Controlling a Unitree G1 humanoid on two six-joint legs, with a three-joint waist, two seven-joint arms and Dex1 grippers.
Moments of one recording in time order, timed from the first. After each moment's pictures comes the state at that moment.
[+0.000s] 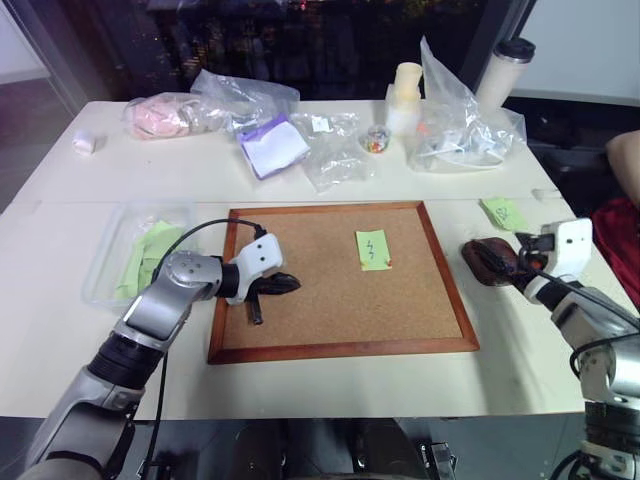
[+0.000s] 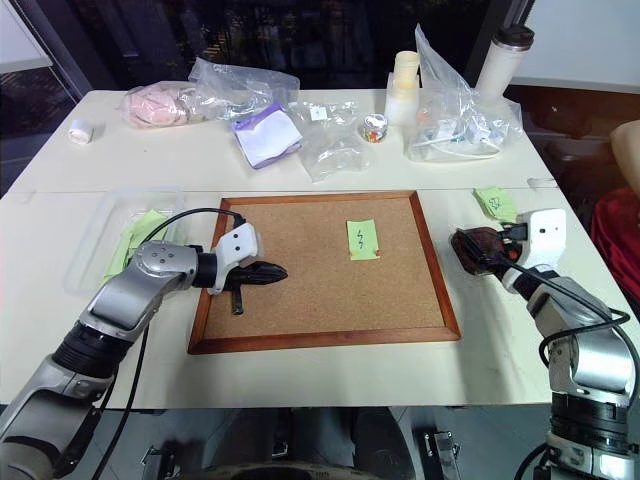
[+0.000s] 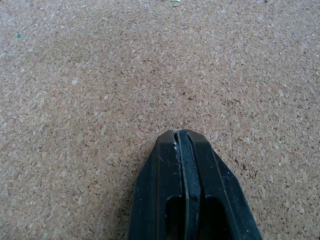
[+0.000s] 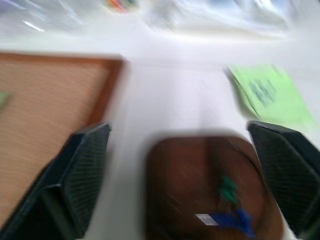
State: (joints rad) left arm -0.47 0.62 -0.30 -0.06 -0.16 0.47 -1.02; right arm -0.12 -0.57 -0.36 -0.22 0.44 0.55 0.50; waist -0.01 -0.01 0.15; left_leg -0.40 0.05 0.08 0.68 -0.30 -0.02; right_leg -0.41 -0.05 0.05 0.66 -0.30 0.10
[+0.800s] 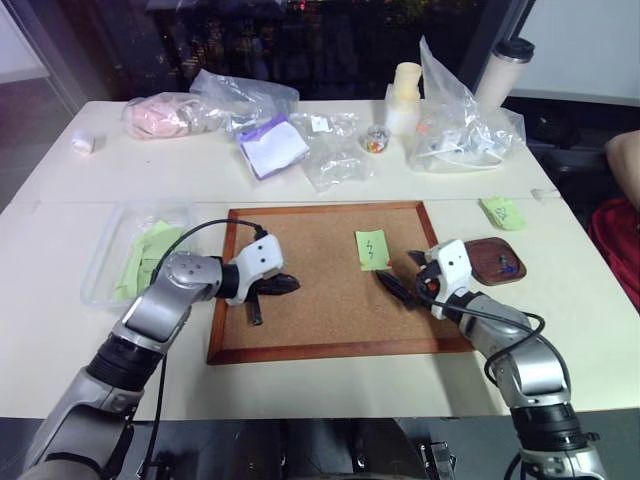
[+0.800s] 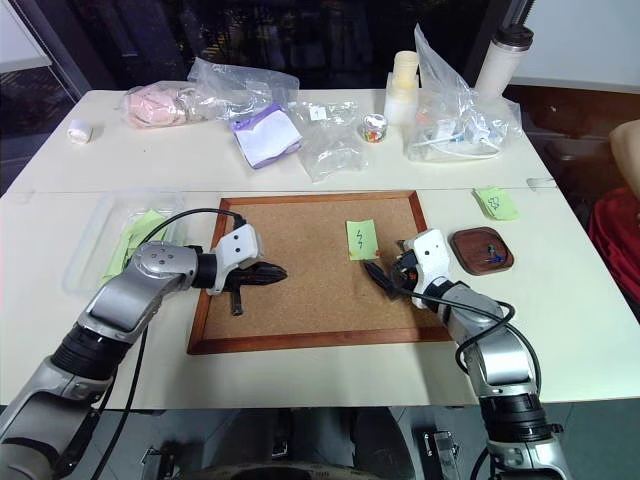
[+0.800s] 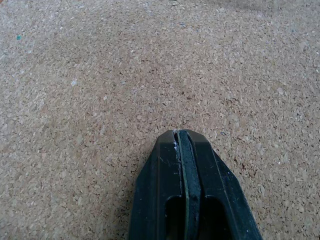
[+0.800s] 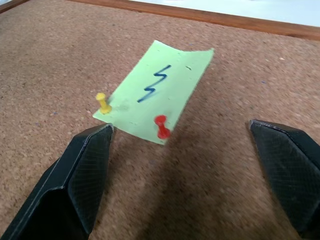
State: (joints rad) left arm -0.46 0.62 -0.30 -0.08 -0.15 0.48 -1.02; right arm -0.15 -0.42 0.00 -0.14 0.28 0.41 0.52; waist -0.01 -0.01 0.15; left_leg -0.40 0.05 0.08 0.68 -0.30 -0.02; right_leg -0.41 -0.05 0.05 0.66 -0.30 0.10
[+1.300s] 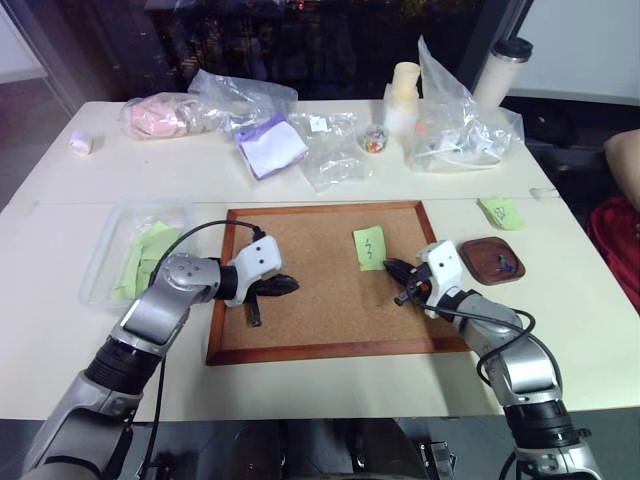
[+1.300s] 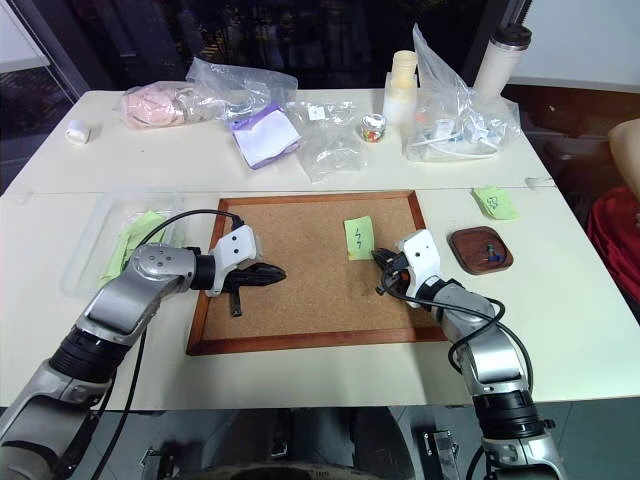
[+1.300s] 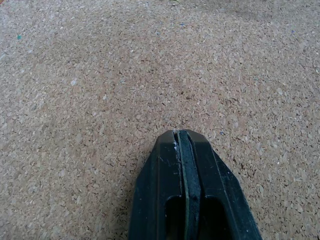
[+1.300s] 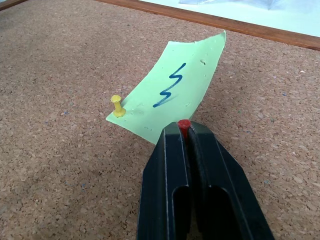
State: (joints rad) left arm -0.45 0.62 -0.29 -0.09 -0.14 0.49 -1.02; right arm -0.15 -0.41 0.02 -0.12 0.24 0.35 0.53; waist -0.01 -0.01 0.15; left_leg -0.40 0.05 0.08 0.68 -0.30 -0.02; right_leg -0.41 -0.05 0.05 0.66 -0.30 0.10
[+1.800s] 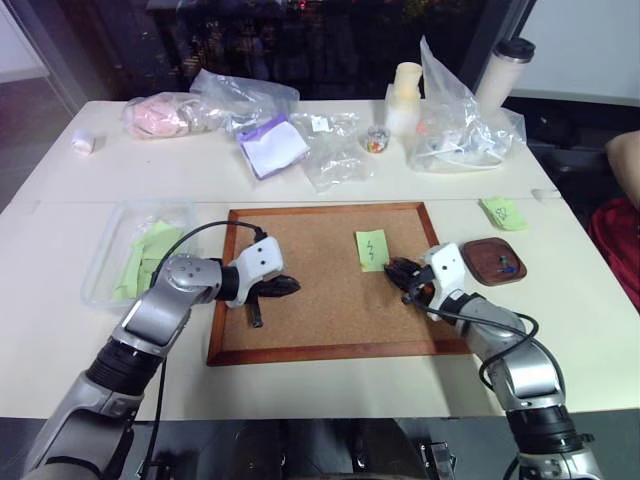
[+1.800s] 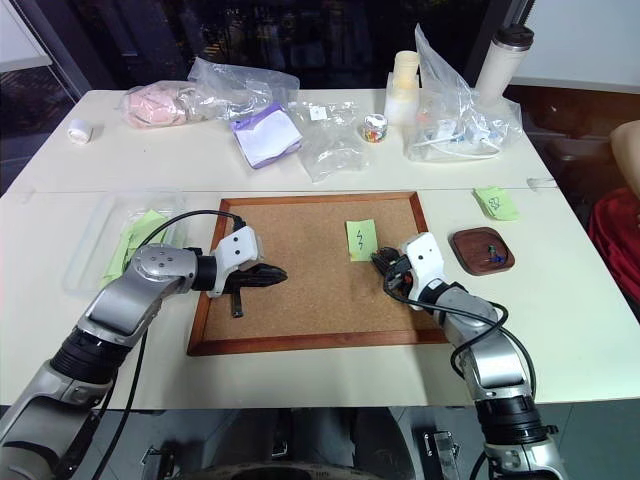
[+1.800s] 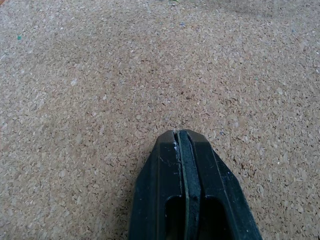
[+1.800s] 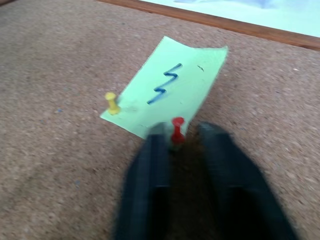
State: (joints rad) left arm -0.44 0.62 -0.29 -0.10 -0.14 0.49 -1.02; right arm -0.12 -0.42 0.01 -0.14 0.23 0.34 0.50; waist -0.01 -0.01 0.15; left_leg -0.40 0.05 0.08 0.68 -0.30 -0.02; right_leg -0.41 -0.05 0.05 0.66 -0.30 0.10
